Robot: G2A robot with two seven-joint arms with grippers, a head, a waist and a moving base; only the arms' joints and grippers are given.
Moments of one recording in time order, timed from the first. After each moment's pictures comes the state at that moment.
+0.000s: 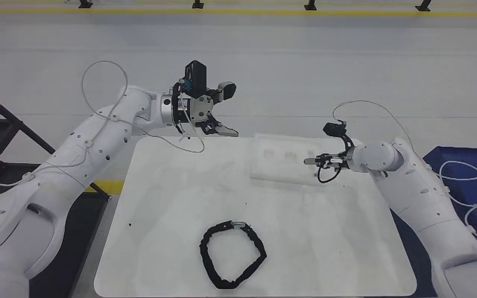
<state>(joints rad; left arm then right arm) 0.16 -0.98 -0.30 -1.01 0.86 -1.01 0.46 -0.58 -1.02 0.80 -0.95 -0.28 -0.07 0.99</state>
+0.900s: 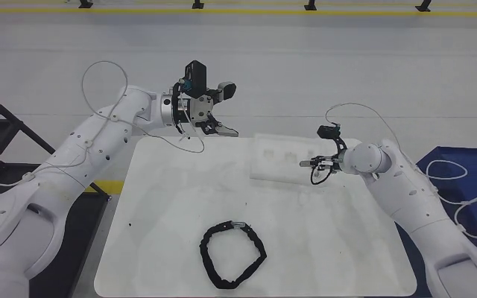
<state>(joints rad) 0.16 -0.98 -0.30 -1.01 0.86 -1.01 0.46 -0.59 -1.04 0.76 -0.99 -0.36 0.02 0.96</state>
